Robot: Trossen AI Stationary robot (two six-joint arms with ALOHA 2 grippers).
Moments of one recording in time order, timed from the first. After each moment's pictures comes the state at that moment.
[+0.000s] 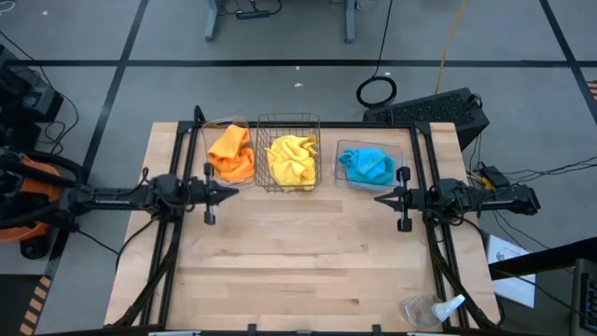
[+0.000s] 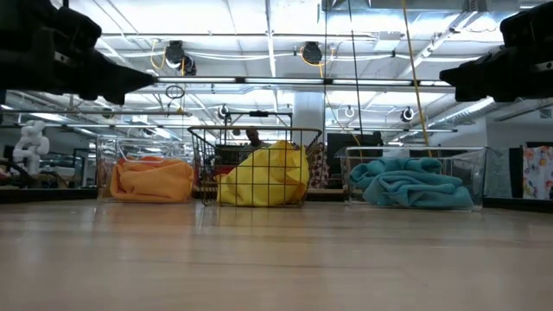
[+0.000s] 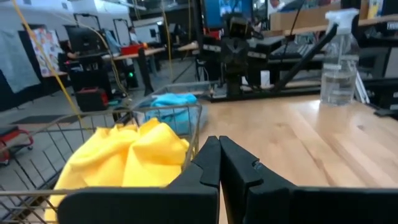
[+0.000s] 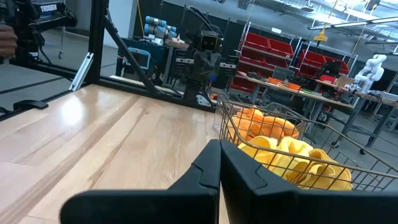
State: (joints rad) left arm 0.05 0.22 0.00 0.22 -0.02 0.14; right arm 0.07 0.01 0.02 0.03 0.08 -0.24
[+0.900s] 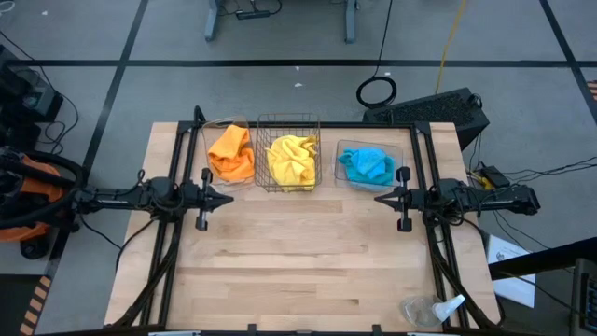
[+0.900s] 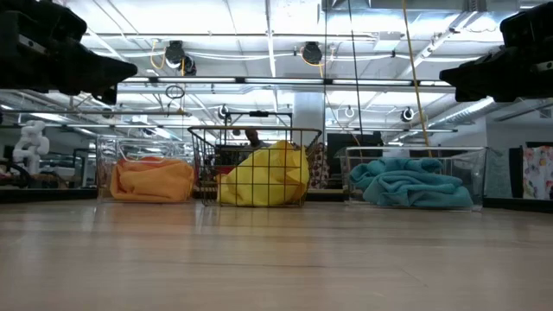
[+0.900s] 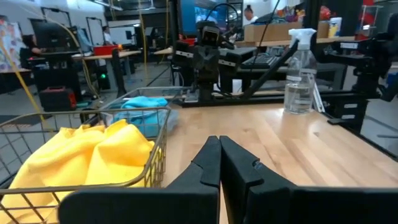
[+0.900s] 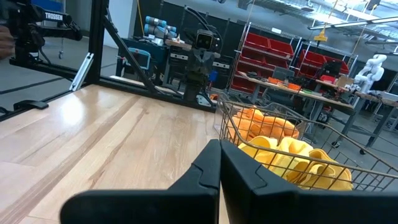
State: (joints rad) left arm -0.04 0.00 0.00 0.02 -0.01 0.06; right arm 0.07 0.01 0.02 0.03 0.08 -0.24
